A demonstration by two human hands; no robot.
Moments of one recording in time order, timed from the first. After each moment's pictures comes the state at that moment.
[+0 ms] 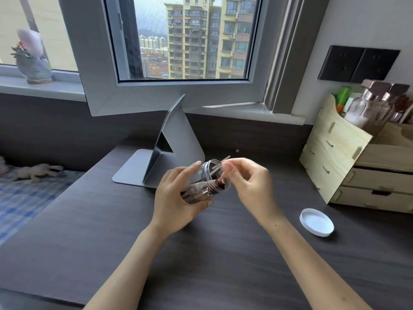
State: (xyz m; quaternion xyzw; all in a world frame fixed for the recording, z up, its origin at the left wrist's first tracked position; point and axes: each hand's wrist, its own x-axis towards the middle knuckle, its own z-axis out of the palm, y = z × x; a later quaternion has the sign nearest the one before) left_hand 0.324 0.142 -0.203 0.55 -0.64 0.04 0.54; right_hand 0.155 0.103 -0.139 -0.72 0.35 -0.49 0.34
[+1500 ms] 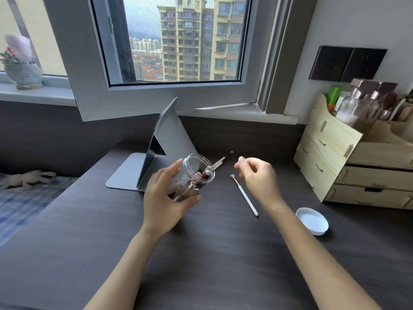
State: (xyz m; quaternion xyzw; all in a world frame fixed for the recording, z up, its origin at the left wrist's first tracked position) left_hand 0.330 0.138 -0.205 0.54 -0.59 0.02 0.60; right_hand 0.138 0.057 -0.149 -0.69 0.48 -0.46 0.29
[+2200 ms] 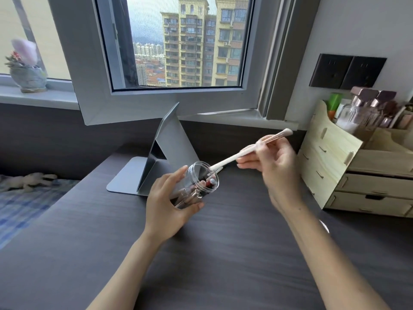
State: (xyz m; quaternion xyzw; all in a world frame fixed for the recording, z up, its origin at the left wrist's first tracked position) left_hand 0.327 0.140 -0.203 0.55 -0.61 0.03 0.58; right_hand 0.132 0.081 -0.099 -0.60 0.27 -0.61 0.44
